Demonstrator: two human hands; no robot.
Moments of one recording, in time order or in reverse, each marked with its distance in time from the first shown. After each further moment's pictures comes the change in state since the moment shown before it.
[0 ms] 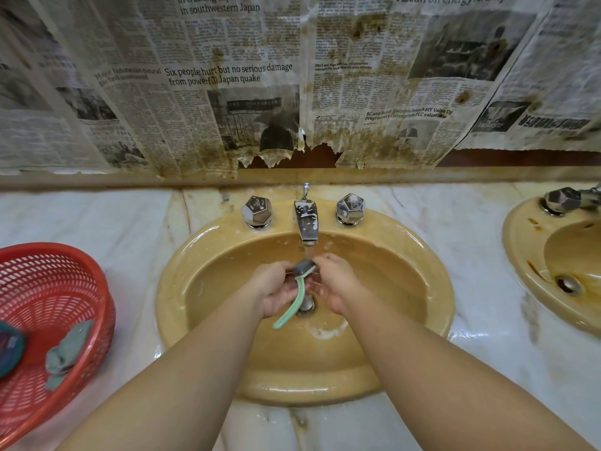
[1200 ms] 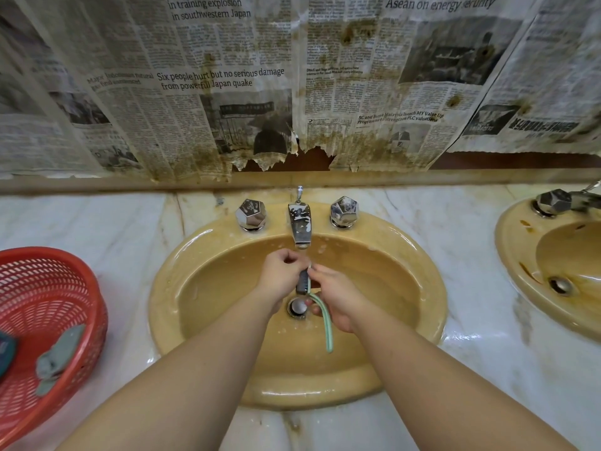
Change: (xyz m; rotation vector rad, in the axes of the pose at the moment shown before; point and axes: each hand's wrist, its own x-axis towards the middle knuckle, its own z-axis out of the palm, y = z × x) left_hand 0.011 -0.009 0.022 0.565 0.154 0.523; right_hand -0.028 0.004 -0.021 -0.104 -0.207 0.004
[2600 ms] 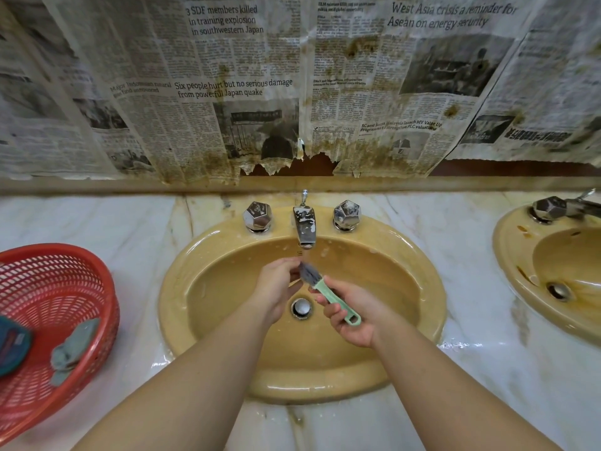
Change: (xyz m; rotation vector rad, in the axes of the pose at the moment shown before) left_hand -0.014 -0.007 -0.009 -0.443 -0.028 -0.190; right_hand -0.043 -0.007 -0.018 0.351 -0.062 0.324
